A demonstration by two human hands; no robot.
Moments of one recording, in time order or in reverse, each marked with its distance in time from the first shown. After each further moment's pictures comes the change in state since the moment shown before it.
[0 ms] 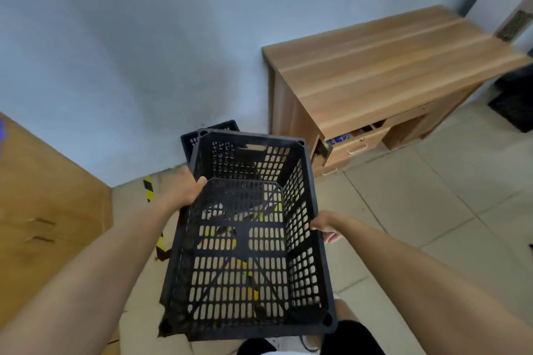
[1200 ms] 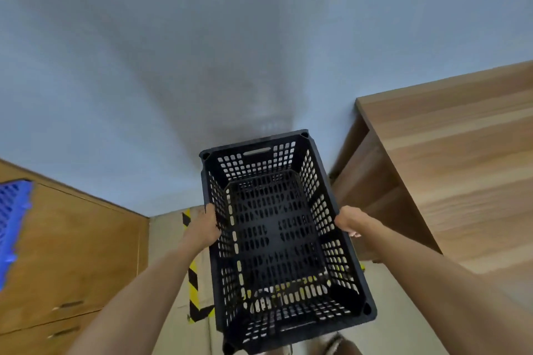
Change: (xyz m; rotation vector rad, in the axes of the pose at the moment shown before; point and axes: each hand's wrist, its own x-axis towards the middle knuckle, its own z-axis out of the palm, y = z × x) left_hand 0.366 -0.095 -0.059 -0.197 -0.270 -0.079; right_hand 0.240 -0.391 -0.189 -0.250 0.079 -0.089
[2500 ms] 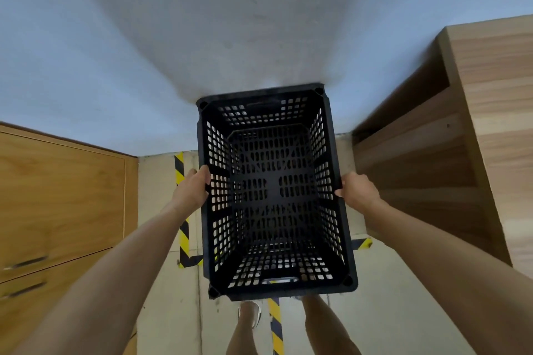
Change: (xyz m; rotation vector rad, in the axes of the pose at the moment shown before) left_hand 0.171 -0.022 0.083 0.022 0.020 -0.079; right_hand 0.204 -0.019 0.024 -0.147 0.041 -0.155
